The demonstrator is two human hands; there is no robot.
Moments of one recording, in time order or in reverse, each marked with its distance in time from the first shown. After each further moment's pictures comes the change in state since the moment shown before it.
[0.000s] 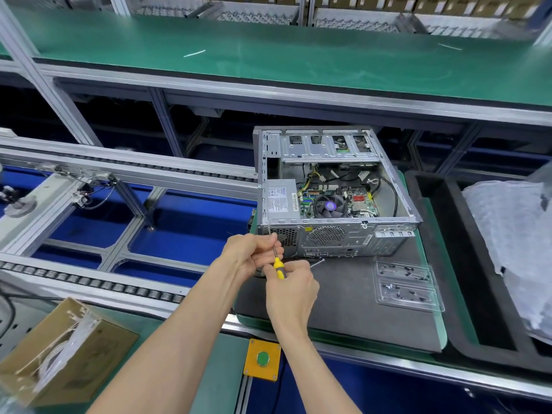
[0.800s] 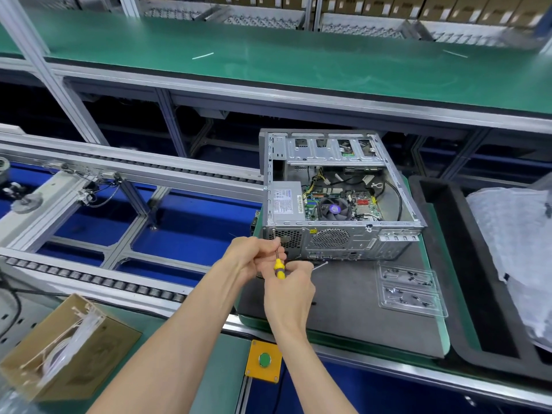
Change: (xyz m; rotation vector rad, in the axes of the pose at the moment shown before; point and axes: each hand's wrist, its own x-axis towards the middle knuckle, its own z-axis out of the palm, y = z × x) left_hand -0.007 0.001 -0.008 0.009 -0.083 -0.043; right_hand -0.010 -0.012 0.004 0.161 -0.060 0.064
